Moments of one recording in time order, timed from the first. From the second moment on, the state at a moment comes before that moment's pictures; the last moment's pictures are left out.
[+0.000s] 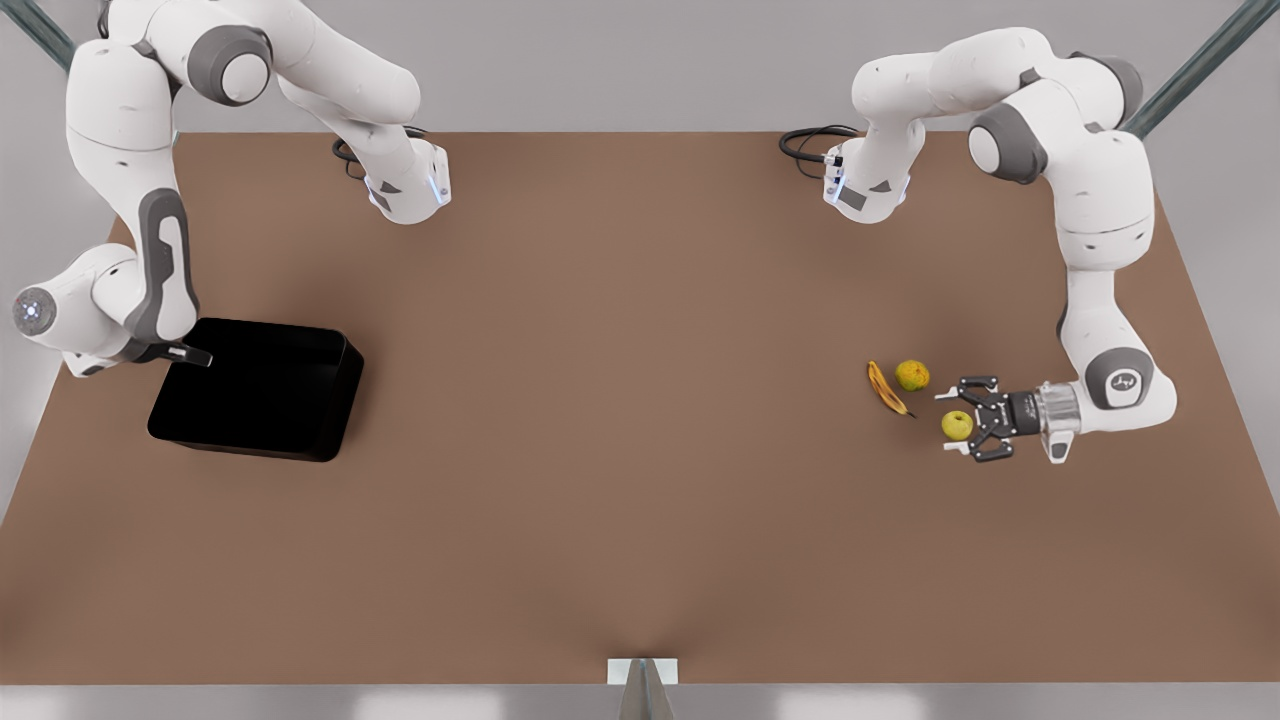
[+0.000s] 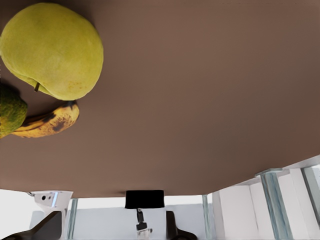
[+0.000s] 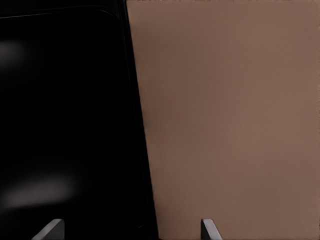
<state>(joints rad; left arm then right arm) 0.10 0.71 0.36 -1.76 -1.16 1.51 -0.55 -0.24 0.42 -0.39 -2.08 0.00 2.34 -0.39</state>
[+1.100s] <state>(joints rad) 0.23 0.91 0.35 -1.74 -1.27 1.51 -0.36 -0.26 0.48 -0.38 -2.05 0.03 2.31 -0.59</state>
